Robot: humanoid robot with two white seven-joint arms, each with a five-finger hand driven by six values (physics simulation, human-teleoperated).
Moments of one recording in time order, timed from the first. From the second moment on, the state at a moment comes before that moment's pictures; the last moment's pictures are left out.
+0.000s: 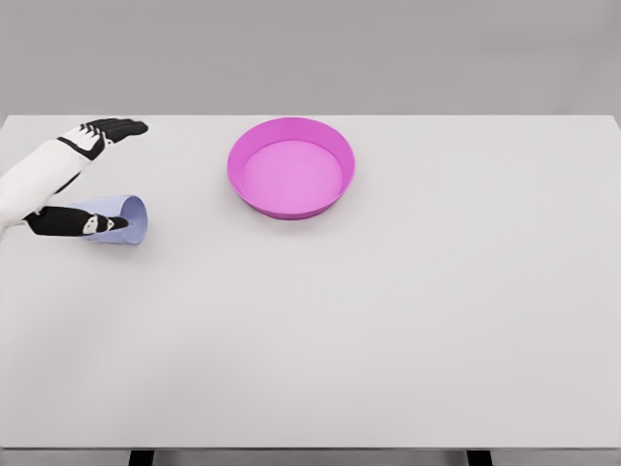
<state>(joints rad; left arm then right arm) -0.12 0.99 -0.27 -1.78 -0.07 -0.43 -0.03 0.02 0.00 -0.09 0.02 -0.12 -0.06 0.09</state>
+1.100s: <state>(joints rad) -0.21 1.05 -0.43 -1.74 -0.14 -0.10 -0.03 0.03 0.00 -0.09 0.02 -0.12 -0.06 0.09</state>
